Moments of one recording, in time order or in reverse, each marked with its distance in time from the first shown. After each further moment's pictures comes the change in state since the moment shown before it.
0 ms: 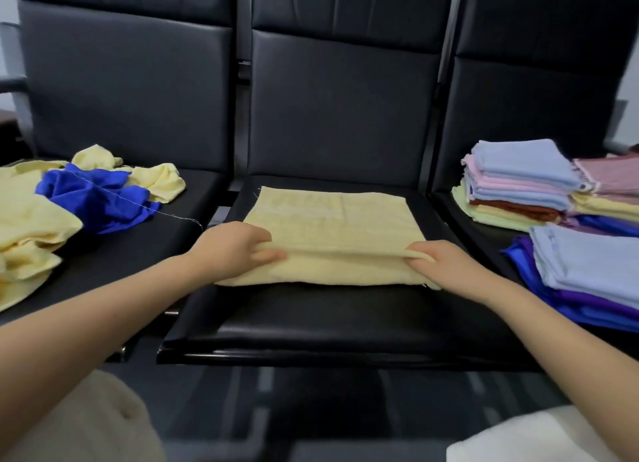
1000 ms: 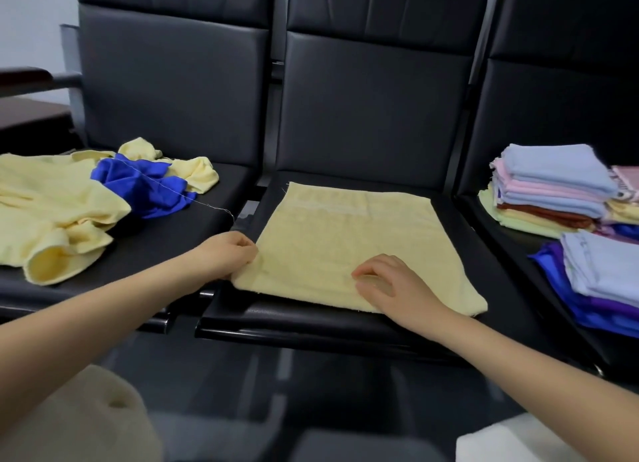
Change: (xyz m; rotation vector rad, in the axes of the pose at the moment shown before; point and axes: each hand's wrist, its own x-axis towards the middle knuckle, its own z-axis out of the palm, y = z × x) left_hand -0.053 -0.009 -0.016 -0.663 -0.094 -0.605; right_hand -0.015 -0.053 0.082 0.044 -0.023 -0.231
